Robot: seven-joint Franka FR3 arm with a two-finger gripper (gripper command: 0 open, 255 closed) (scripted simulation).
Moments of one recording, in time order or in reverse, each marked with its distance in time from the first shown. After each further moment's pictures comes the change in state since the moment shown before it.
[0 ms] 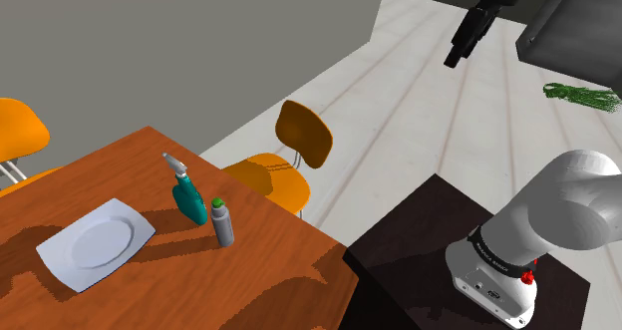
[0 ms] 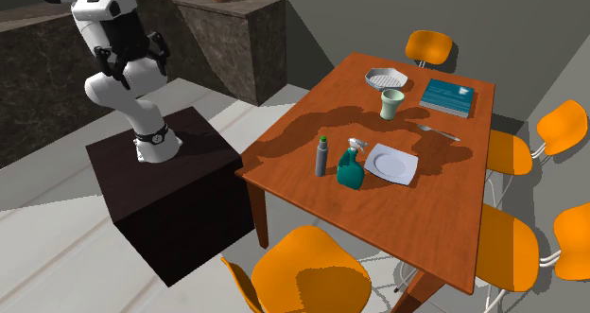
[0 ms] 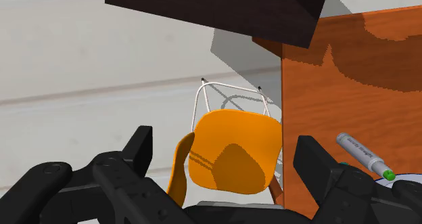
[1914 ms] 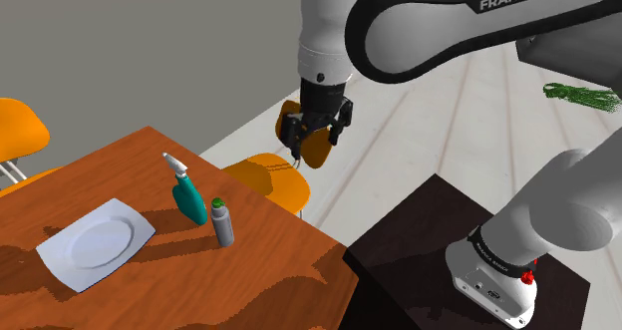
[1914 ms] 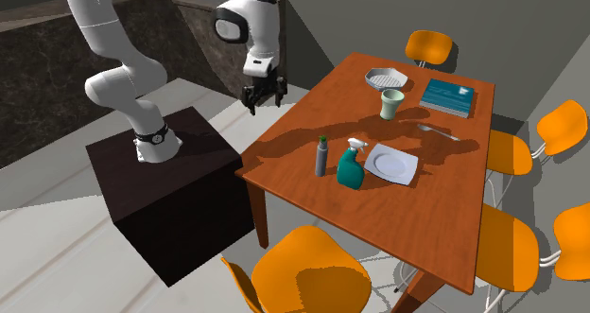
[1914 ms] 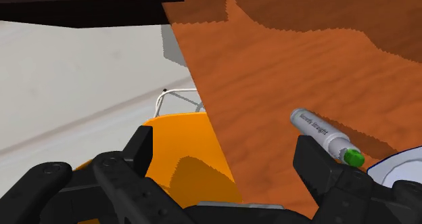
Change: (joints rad) arm 0.032 0.623 0.576 0.115 0.096 0.449 0.808
